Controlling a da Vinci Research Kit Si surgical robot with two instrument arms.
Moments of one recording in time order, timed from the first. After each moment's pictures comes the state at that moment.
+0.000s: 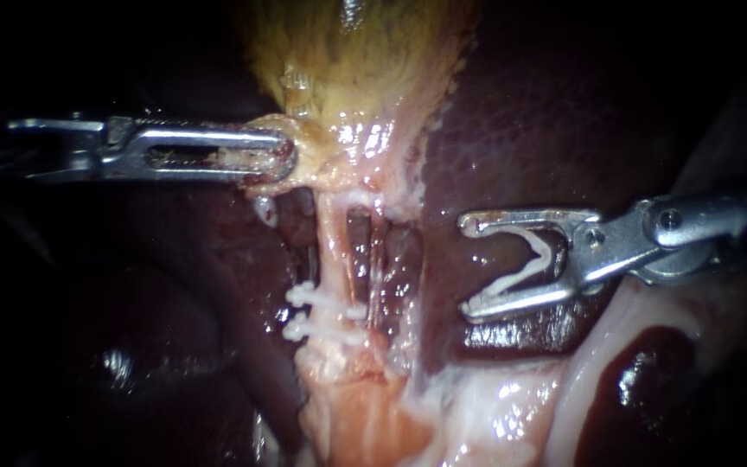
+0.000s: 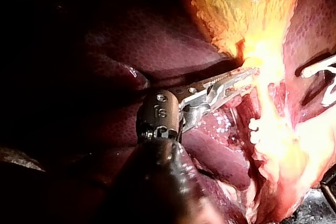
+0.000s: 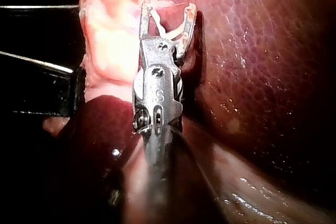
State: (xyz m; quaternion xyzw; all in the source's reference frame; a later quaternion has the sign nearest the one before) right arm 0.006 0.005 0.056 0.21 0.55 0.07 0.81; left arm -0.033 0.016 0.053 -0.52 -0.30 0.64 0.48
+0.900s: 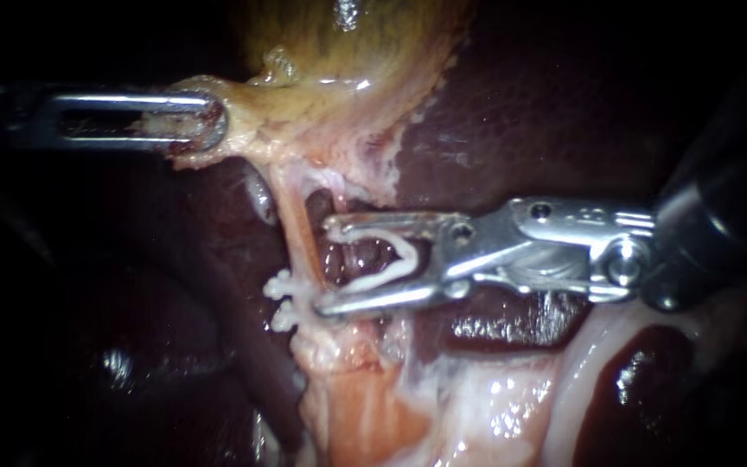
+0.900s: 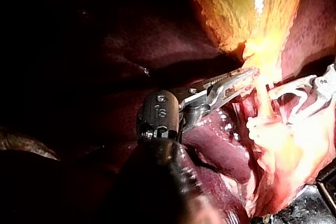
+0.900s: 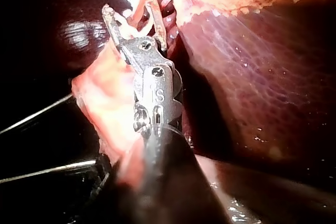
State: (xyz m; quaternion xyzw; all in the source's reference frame) right arm 0.020 0.006 0.056 0.30 0.57 0.17 0.74; left arm -0.029 0.017 0.047 -0.53 -0.30 0.63 0.48
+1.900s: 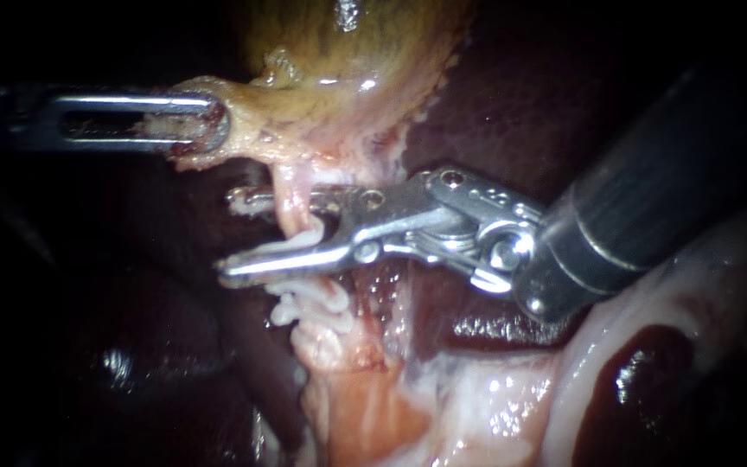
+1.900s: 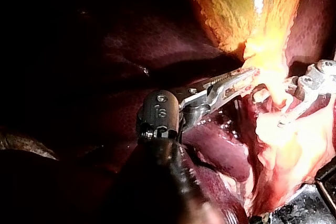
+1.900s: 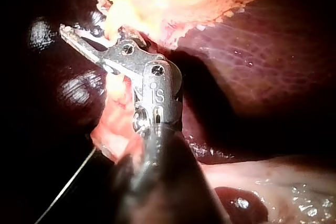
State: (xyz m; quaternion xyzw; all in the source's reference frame) right arm 0.025 0.009 0.054 0.35 0.66 0.22 0.63; left arm -0.029 0.017 0.047 -0.53 -0.30 0.63 0.48
